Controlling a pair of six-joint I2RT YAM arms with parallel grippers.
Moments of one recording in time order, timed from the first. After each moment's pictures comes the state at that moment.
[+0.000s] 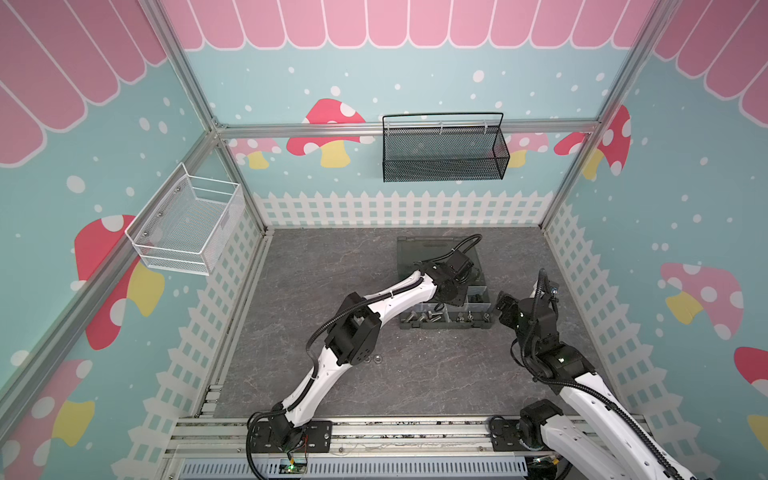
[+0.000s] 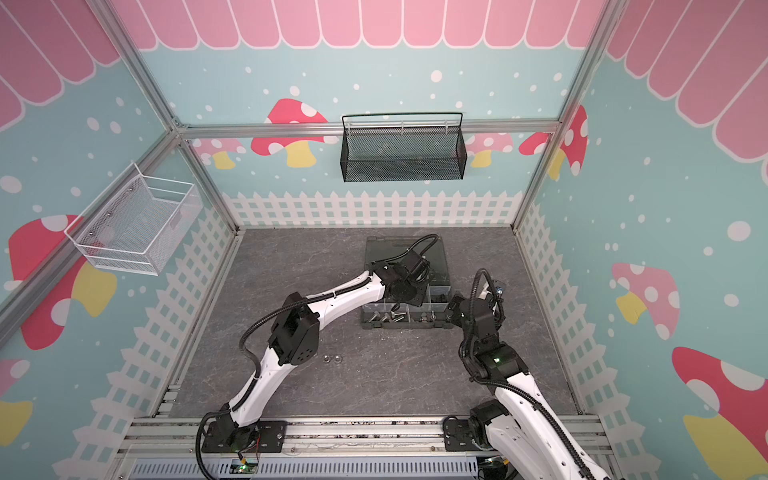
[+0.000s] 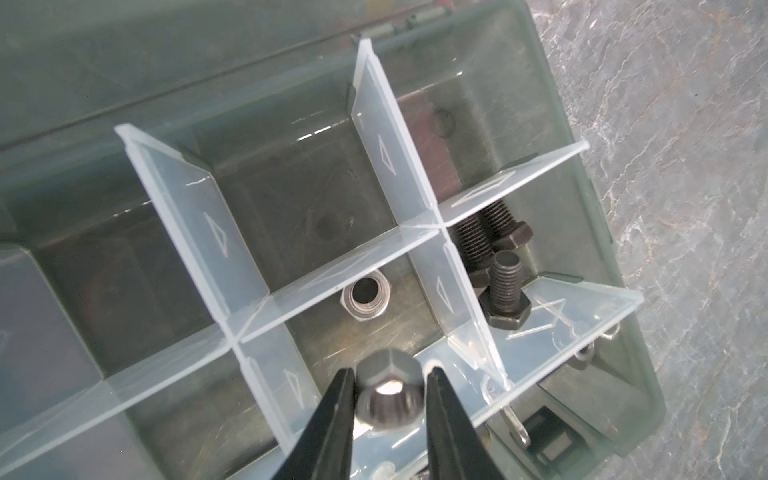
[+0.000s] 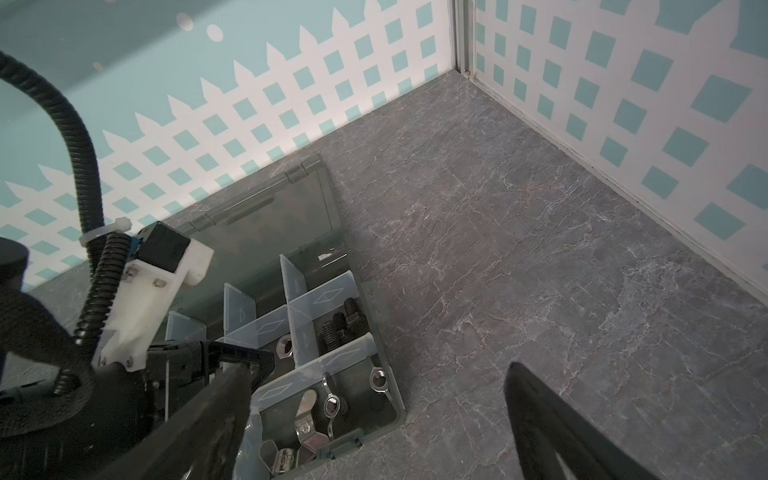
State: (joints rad) left arm -0.86 2.42 2.18 -0.79 0.02 -0.49; right arm 0.36 0.74 0.58 -0.36 0.50 0.59
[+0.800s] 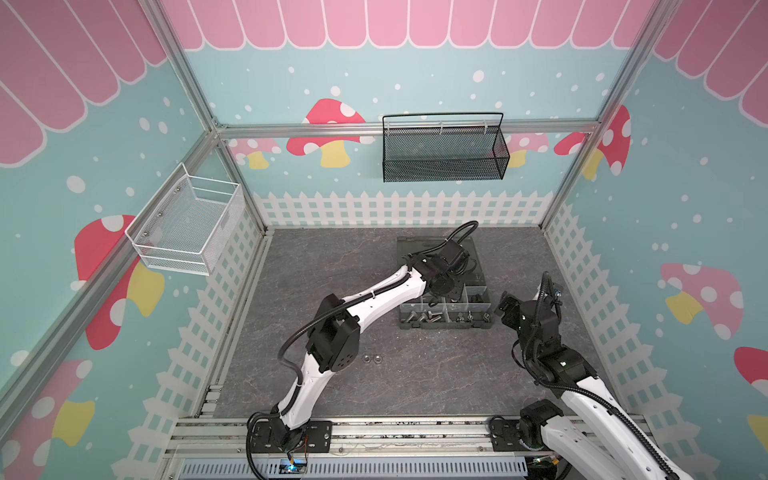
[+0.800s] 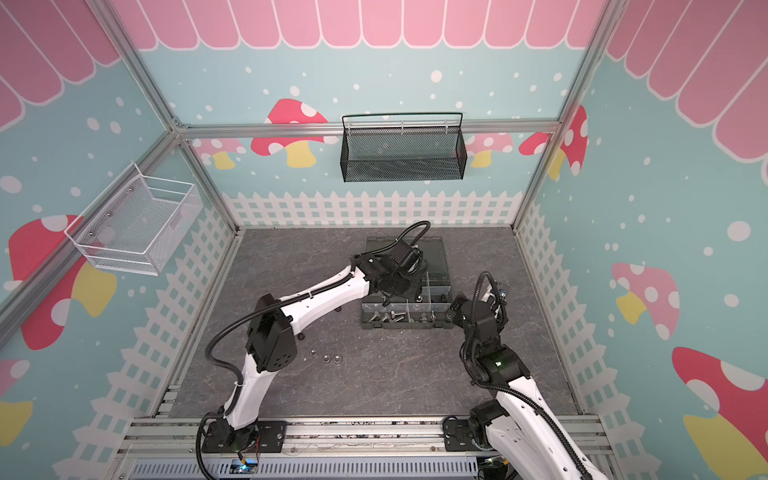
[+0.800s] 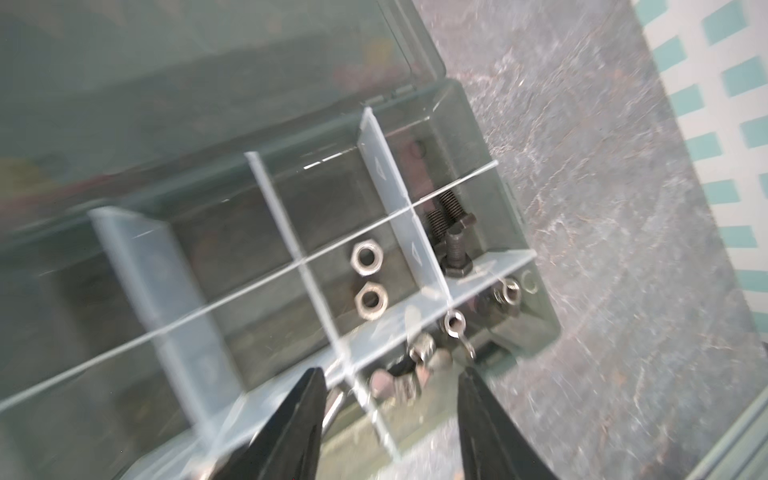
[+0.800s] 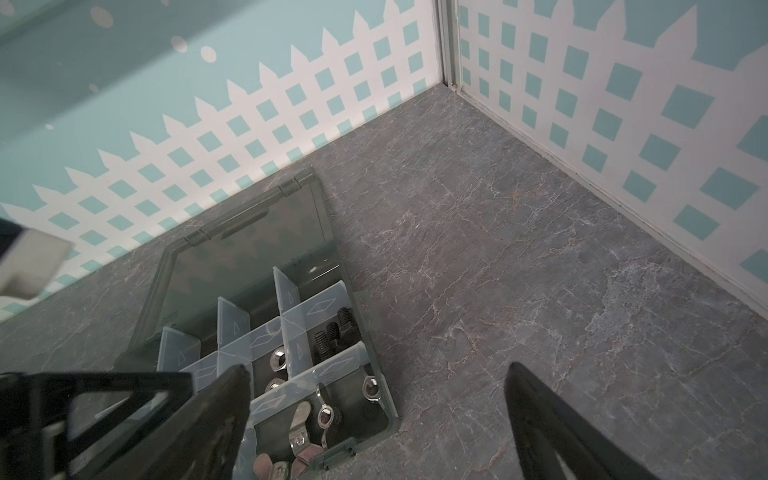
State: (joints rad) left arm -0.86 2.14 2.00 -0.79 -0.03 -0.49; right arm 0.36 0.70 0.56 -0.35 0.54 0.60
